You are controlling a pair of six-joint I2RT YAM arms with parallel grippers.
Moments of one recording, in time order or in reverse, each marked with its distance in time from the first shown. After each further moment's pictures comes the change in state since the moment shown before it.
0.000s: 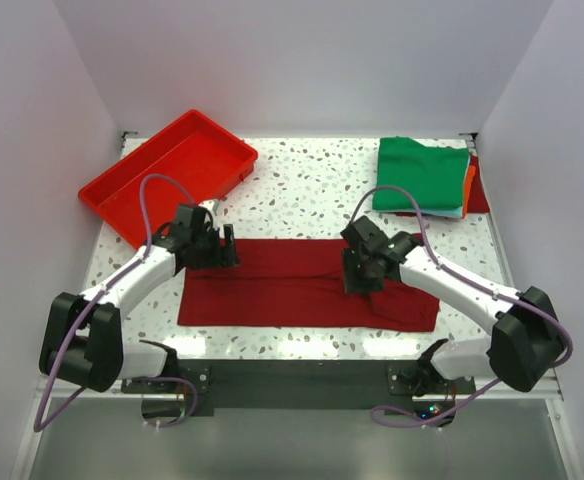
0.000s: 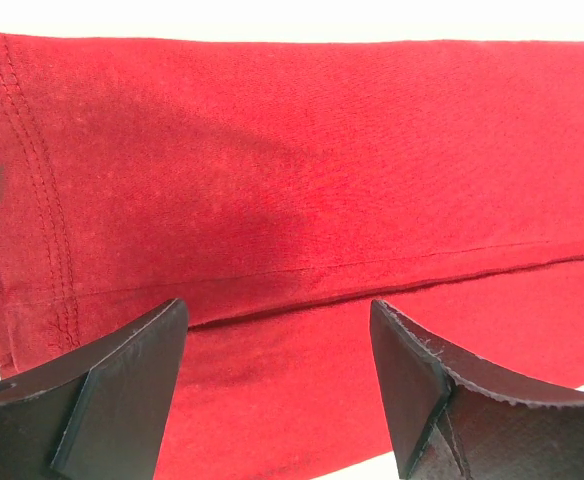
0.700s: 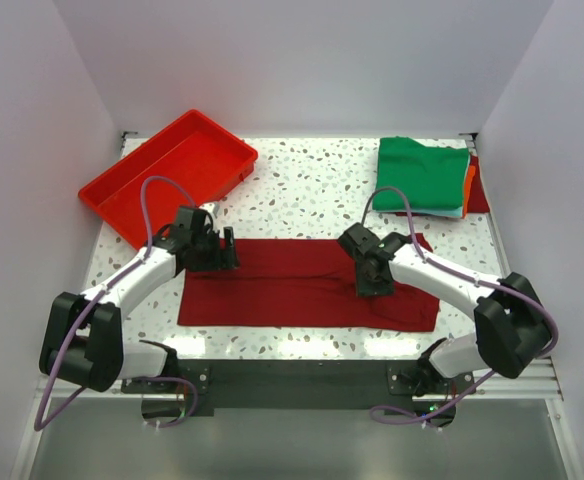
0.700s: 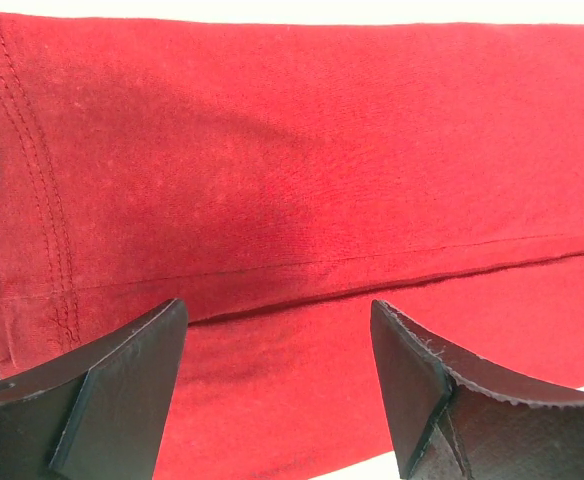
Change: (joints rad) left arm 0.000 0.001 -0.016 0.001 -0.001 0.007; right arm -0.002 0.095 -0.047 -0.062 0.215 0.062
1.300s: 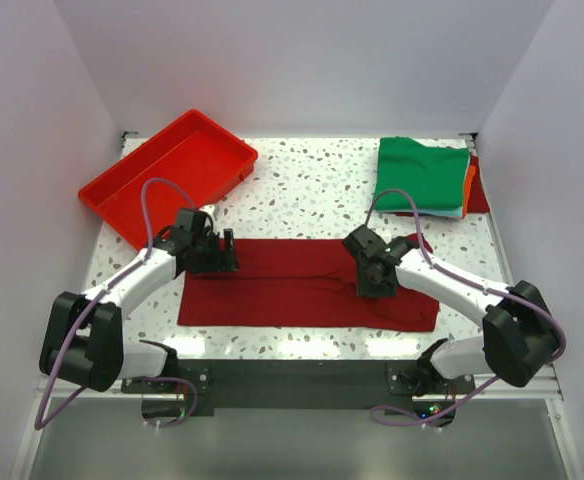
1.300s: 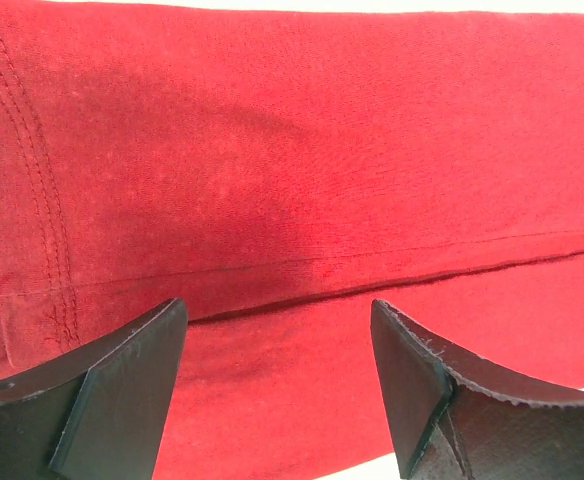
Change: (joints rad) left arm 0.000 0.001 -0.017 0.008 0.000 0.000; right arm -0.006 -0.058 -0.032 0.027 -0.005 0.008
